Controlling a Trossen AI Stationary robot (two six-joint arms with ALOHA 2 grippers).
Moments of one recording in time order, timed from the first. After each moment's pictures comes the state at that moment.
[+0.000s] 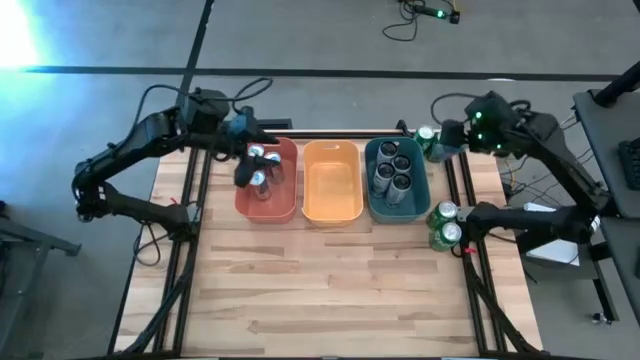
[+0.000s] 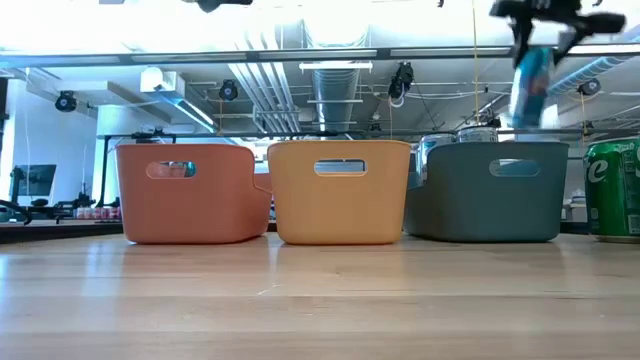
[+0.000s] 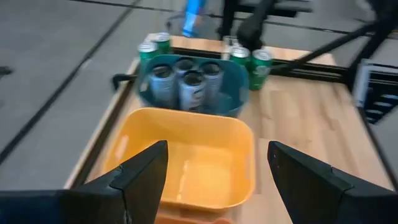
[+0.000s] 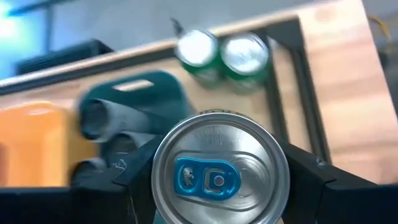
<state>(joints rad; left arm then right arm) 0.38 1.18 1.52 -0.86 0.22 0.09 -0.78 1.00 1.34 -1.41 0.24 0.90</state>
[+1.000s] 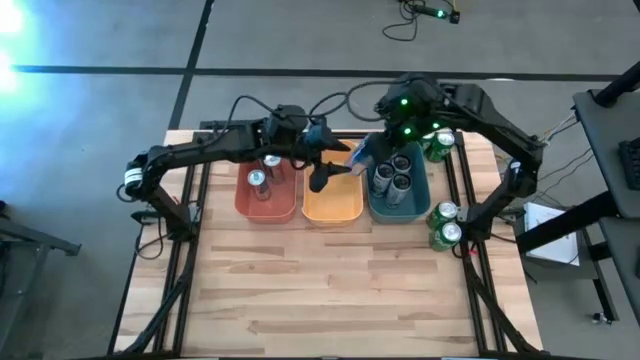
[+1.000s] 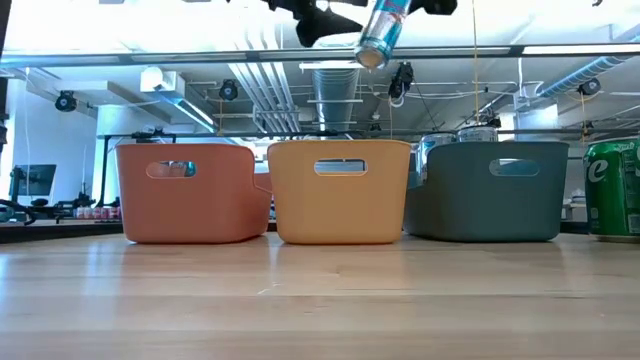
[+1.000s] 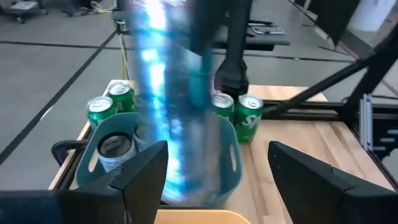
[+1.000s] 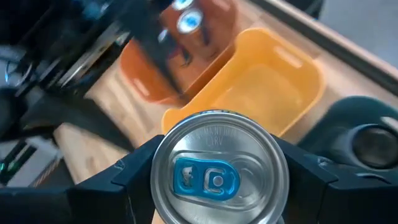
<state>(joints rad) 0.27 1.62 1.56 -0.29 0.25 0.06 -0.34 1.63 2.12 -1.35 -0.13 0.51</state>
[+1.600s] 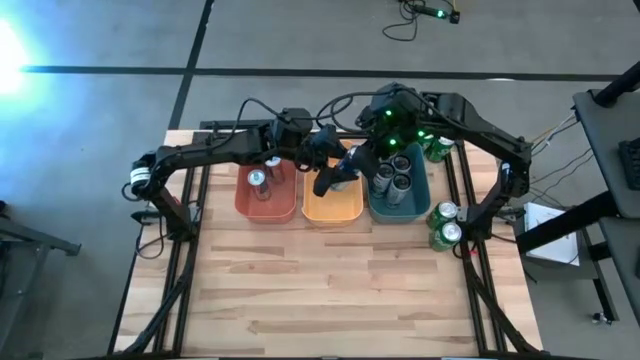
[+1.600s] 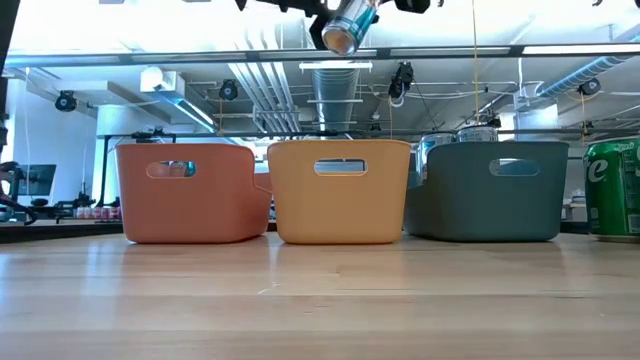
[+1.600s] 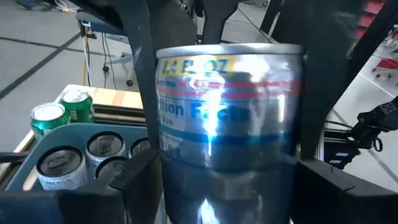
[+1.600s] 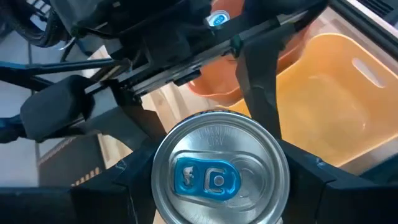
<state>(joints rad) 0.26 1.67 1.56 -0.17 0.39 -0.08 -0.25 1.71 2.13 -1.24 -0.25 0.45</state>
